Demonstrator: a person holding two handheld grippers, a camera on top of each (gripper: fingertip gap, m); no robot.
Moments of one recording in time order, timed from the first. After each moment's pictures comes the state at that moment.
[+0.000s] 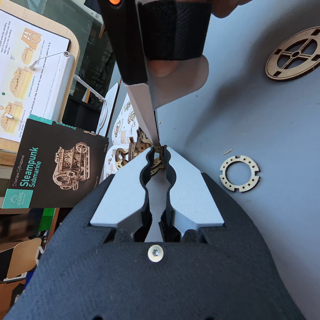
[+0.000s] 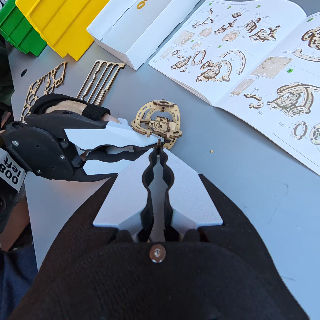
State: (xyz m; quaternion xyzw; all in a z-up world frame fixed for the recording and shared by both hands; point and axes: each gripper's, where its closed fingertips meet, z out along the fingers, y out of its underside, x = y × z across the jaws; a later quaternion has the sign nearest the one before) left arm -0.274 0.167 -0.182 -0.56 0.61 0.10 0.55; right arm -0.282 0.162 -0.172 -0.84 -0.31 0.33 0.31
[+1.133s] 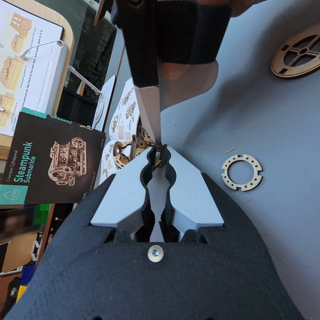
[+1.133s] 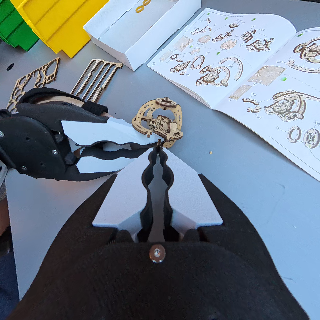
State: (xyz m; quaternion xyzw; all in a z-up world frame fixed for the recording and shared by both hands) left arm -0.277 0.169 -0.184 -0.58 0.61 0.10 0.54; right arm -0.284 0.162 -0.174 -0.83 -0.32 0.31 0.34
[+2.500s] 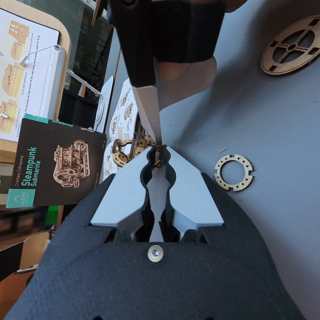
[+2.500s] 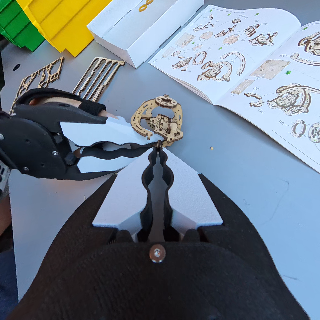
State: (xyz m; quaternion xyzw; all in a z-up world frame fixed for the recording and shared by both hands) left arm -0.275 0.165 -0.187 -0.56 0.62 0.13 0.53; right arm -0.281 0.159 -0.178 -0.82 -0.32 0.32 0.34
